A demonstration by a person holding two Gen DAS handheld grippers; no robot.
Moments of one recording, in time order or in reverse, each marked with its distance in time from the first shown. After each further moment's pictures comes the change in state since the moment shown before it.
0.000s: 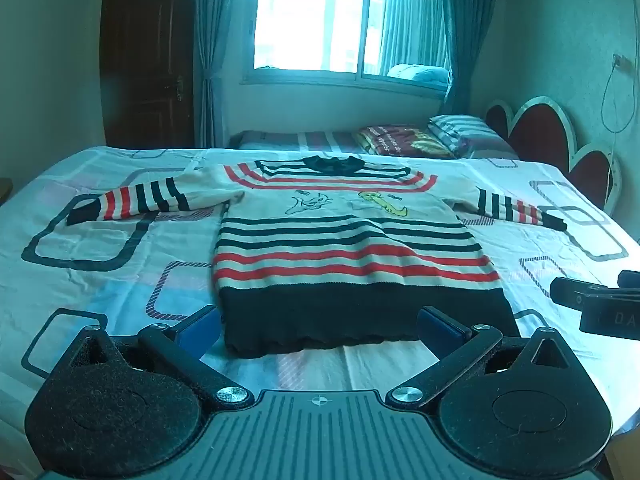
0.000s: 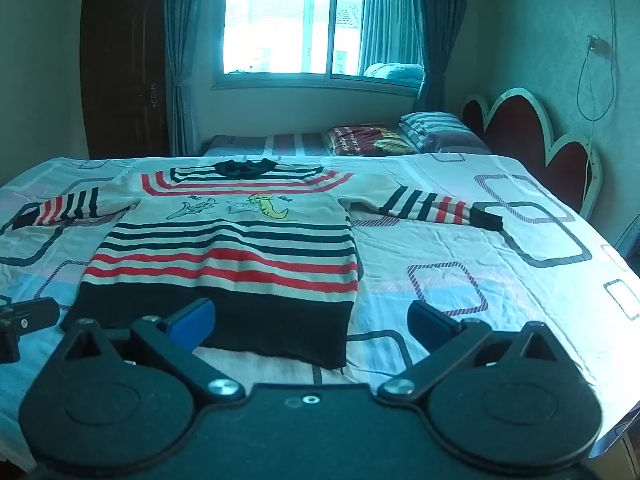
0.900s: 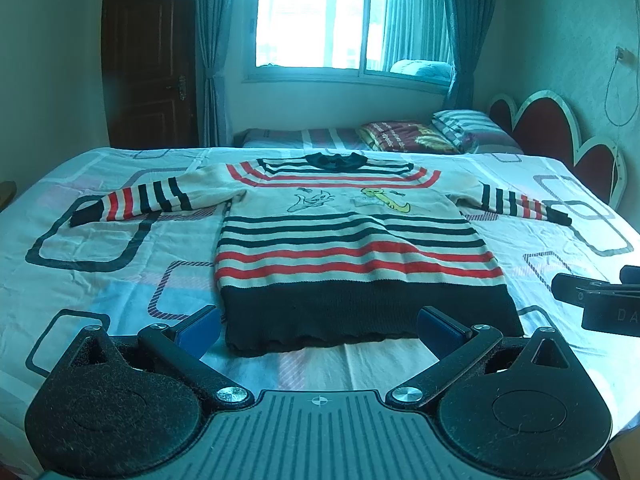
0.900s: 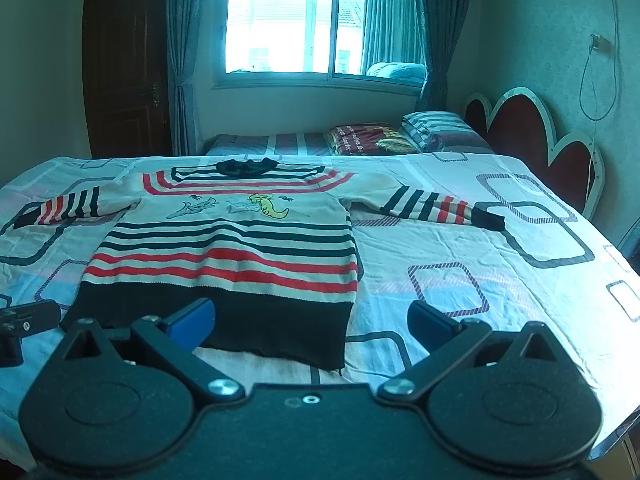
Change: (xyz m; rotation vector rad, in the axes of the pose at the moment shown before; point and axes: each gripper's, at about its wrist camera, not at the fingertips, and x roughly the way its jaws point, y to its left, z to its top) left arm 0.003 -0.006 -0.002 0.010 0.003 0.018; right arm 0.001 -0.001 0.002 -0.003 0.000 0.002
